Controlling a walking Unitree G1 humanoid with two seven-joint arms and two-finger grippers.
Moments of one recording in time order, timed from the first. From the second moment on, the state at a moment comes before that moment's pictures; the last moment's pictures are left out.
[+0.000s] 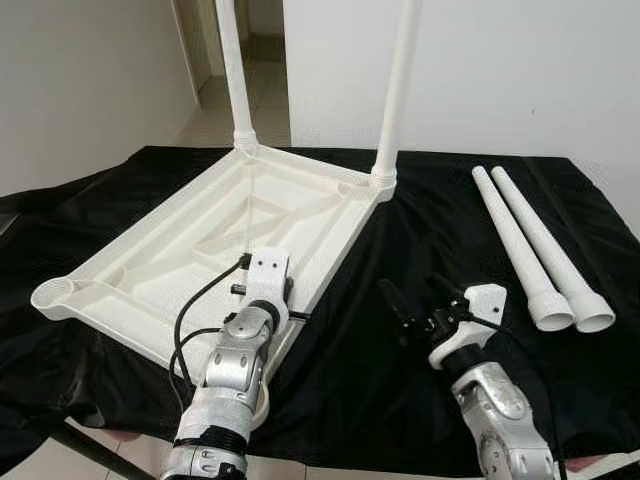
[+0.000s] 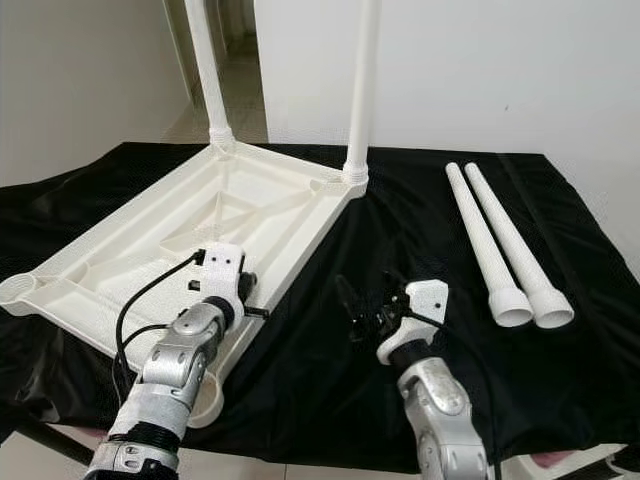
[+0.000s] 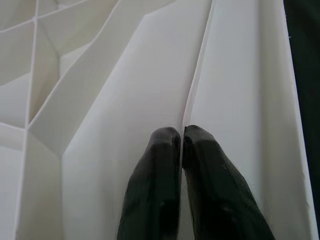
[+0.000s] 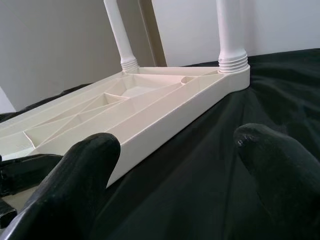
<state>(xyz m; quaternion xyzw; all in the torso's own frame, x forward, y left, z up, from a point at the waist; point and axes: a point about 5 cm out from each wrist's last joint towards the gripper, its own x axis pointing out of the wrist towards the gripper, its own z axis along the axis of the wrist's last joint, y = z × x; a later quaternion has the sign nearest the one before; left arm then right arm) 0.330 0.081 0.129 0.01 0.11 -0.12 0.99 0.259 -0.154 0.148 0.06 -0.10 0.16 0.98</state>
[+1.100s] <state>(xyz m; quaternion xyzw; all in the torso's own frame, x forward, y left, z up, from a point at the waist) 0.298 0.142 0.160 0.19 0.05 -0.30 0.93 0.261 -0.149 0.147 0.06 -0.10 0.18 0.98</state>
